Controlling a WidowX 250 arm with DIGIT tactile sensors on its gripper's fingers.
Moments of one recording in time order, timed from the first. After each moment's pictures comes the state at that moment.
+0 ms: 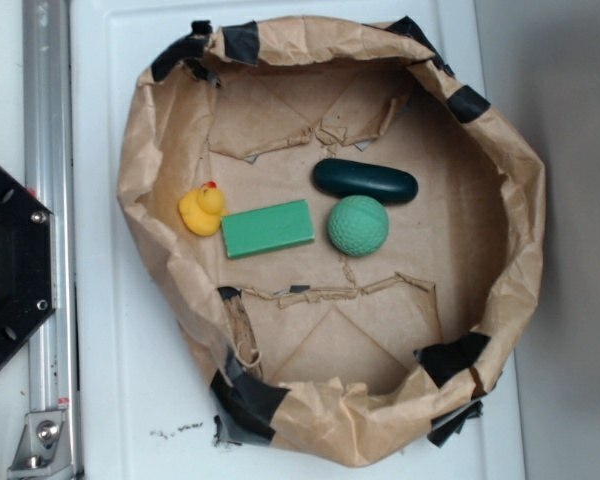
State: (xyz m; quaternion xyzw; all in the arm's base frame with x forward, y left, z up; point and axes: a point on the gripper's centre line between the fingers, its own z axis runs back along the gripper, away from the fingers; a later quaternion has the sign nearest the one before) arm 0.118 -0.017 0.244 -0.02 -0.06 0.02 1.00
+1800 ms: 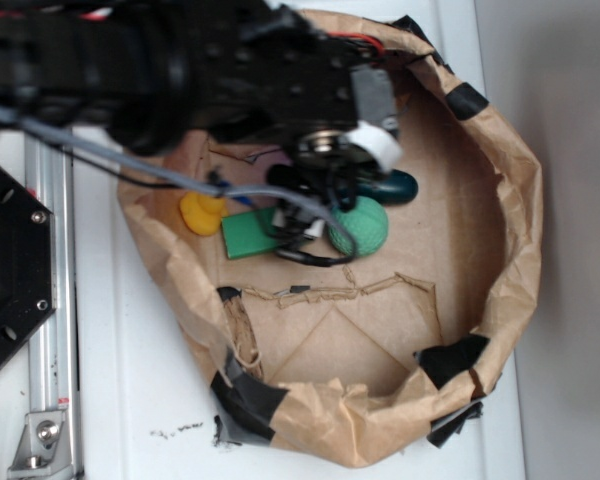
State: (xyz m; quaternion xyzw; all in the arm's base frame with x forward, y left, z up) arm 0.287 0.052 0.033 0.04 -0.06 -0.16 0.98
